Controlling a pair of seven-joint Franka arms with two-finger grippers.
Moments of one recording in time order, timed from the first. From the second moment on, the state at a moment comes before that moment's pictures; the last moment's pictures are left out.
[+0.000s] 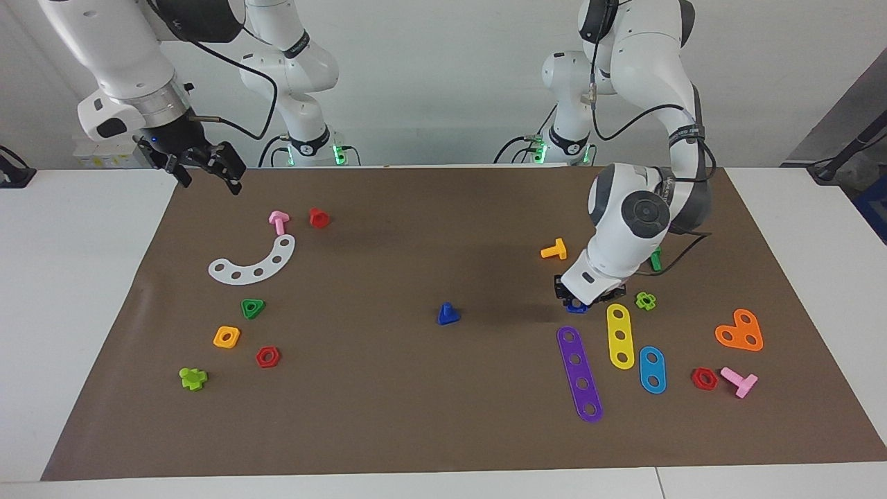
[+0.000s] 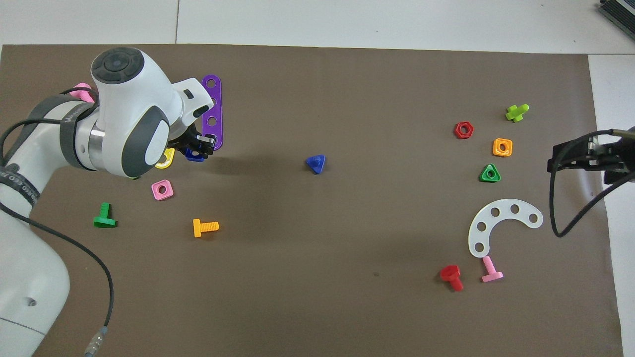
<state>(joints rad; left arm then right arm) -0.12 0.42 -0.15 -1.66 0.05 1.94 -0.06 0.06 -0.02 -0.09 -1.60 0.01 1.54 0.19</state>
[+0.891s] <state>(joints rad) -0.11 0.32 -0.16 -1.93 0.05 2.23 -0.04 0.06 -0.02 -0.09 -1.60 0.01 1.54 0.19</state>
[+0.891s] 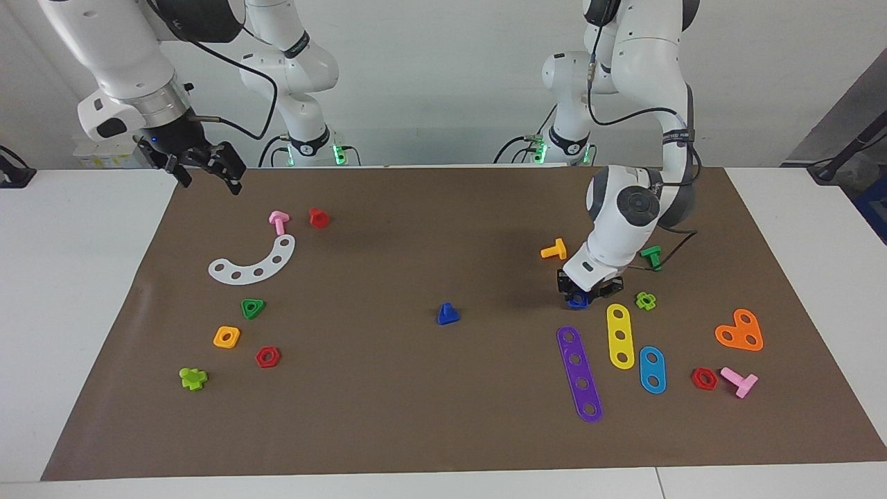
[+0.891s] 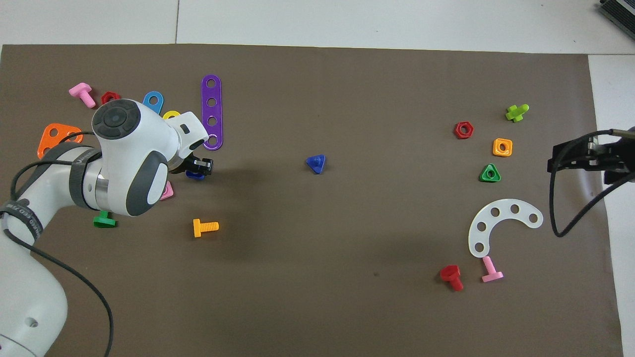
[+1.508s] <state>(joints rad) -0.05 0.24 -0.15 -1.75 0.04 1.97 -0.04 0.06 -0.02 -0.09 -1.60 0.01 1.54 0.19</state>
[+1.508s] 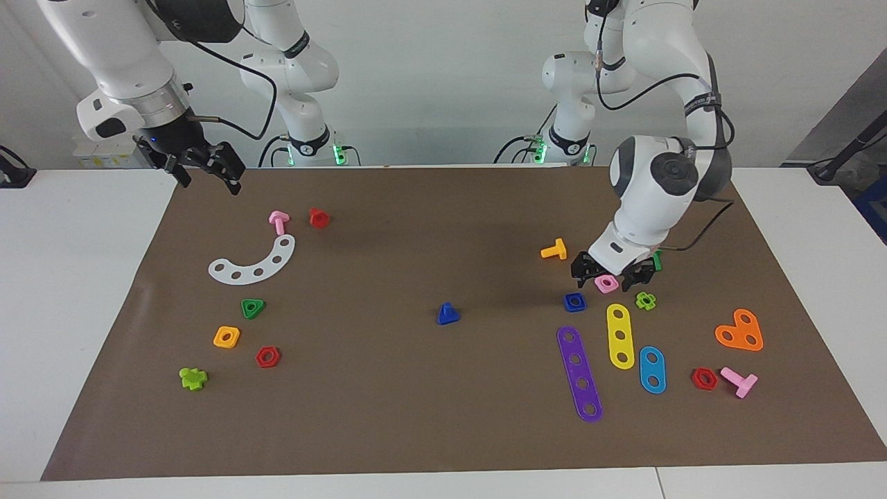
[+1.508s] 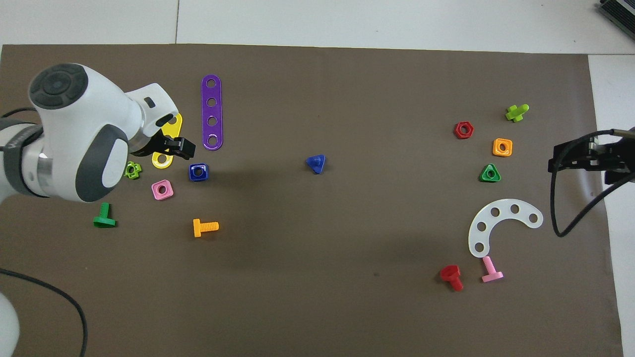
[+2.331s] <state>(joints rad) 0.05 0.13 -0.15 -1.55 0.04 1.63 -0.01 0.50 0.21 -0.08 -1.65 0.01 1.97 0.66</state>
